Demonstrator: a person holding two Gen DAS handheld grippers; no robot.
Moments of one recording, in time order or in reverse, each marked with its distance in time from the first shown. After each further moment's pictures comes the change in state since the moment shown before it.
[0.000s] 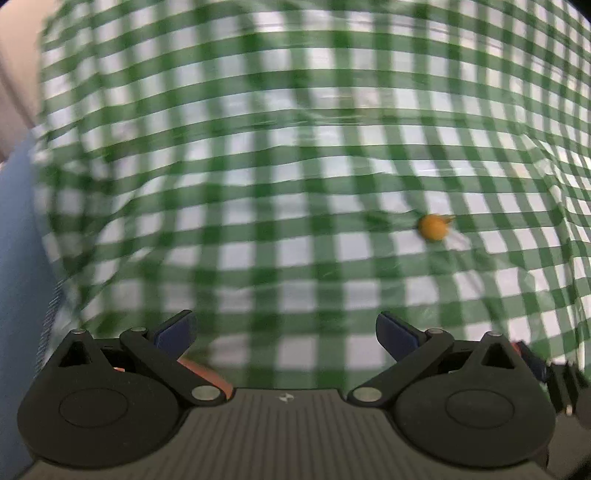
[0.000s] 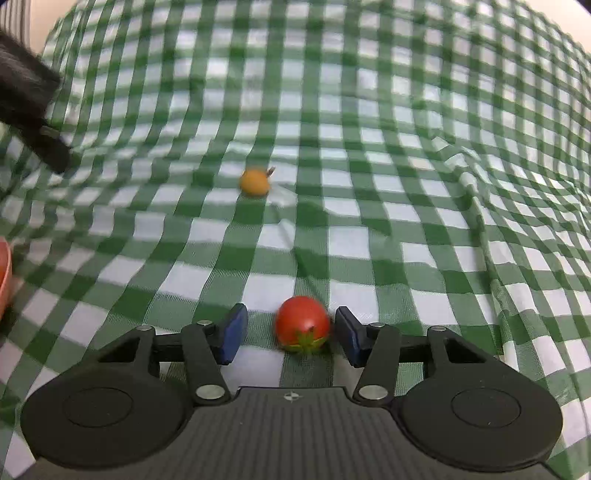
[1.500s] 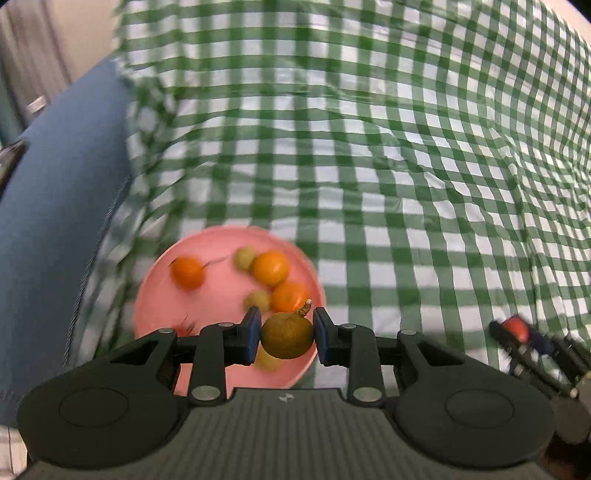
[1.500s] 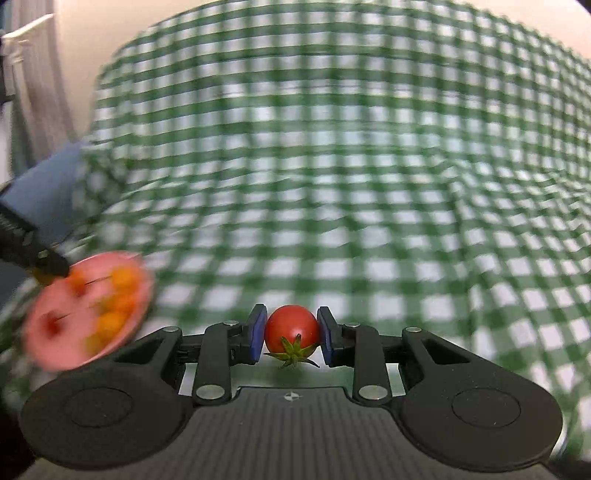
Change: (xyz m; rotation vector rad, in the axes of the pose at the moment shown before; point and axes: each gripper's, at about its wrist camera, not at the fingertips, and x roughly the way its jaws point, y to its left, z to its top) left arm -0.121 0.091 -0.126 -0.113 0.024 -0.085; right arm -0.166 0.039 -0.001 0.067 0.002 0.136
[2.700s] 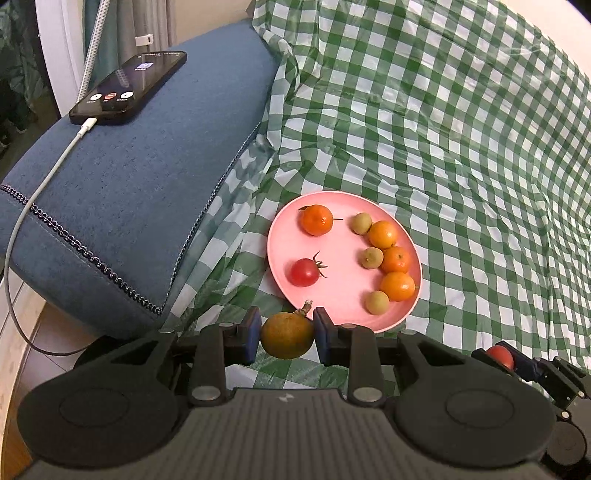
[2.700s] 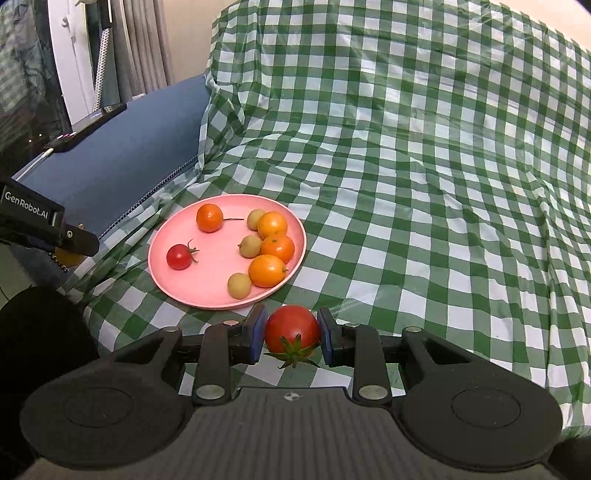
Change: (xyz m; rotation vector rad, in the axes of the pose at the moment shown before) left arm -0.046 0.121 -0.071 -0.245 -0.038 0.027; right arm -0.026 0.124 -0.012 -0.192 0.111 0.127
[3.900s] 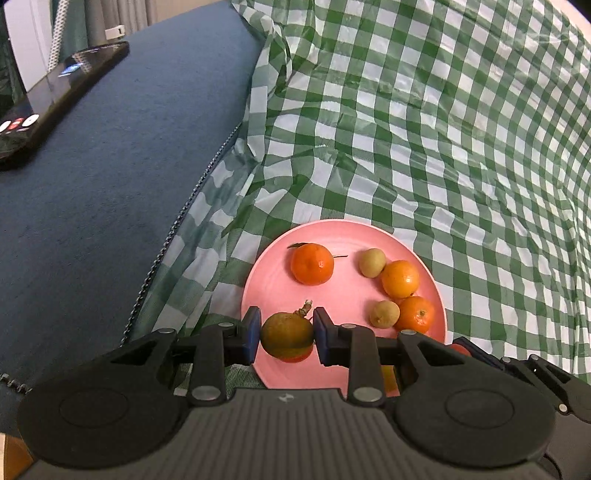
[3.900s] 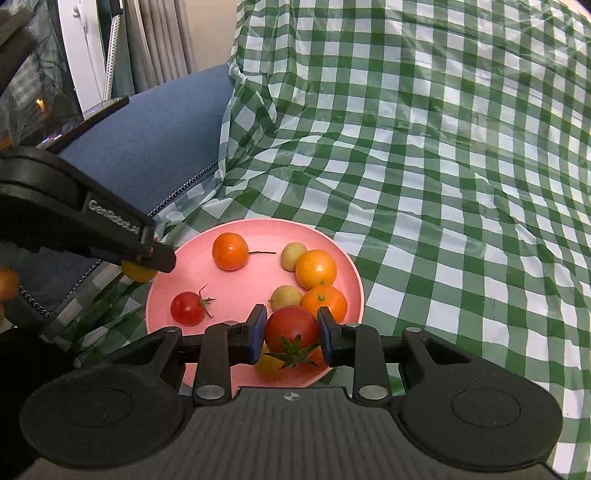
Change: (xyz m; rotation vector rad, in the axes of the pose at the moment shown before) left arm 0.093 -0.021 0.060 0.017 0.045 0.021; right arm 0.095 0.023 0.052 -0.050 0.010 0.104
